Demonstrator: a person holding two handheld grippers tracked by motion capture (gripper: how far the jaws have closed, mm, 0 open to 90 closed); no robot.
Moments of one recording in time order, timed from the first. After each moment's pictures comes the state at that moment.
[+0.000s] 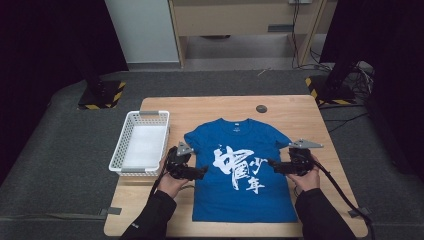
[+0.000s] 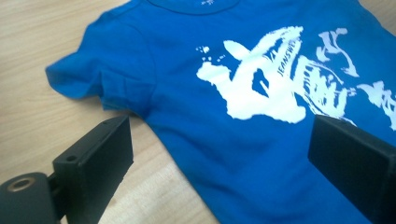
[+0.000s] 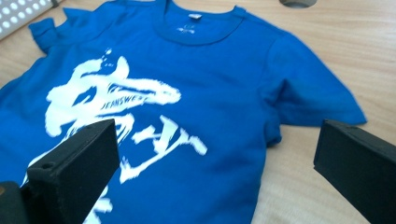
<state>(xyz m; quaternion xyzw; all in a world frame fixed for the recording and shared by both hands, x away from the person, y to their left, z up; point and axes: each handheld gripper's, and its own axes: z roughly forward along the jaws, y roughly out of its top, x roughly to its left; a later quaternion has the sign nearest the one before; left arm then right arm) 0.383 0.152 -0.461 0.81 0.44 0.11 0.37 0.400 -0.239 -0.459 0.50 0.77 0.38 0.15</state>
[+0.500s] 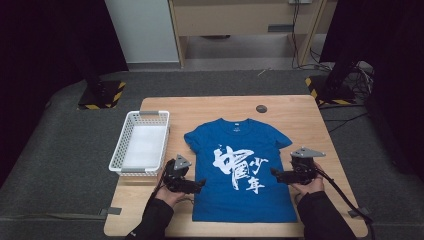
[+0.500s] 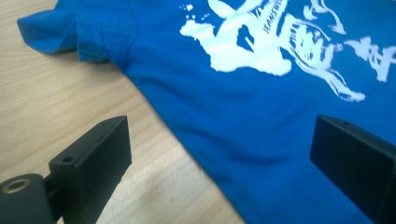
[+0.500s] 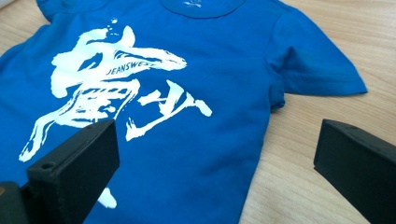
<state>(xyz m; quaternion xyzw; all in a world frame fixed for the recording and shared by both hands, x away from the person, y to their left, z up) 0.352 0.160 -0.476 0.82 0.43 0.10 0.36 0.377 -0.245 -0.463 0.48 0.78 0.36 0.15</state>
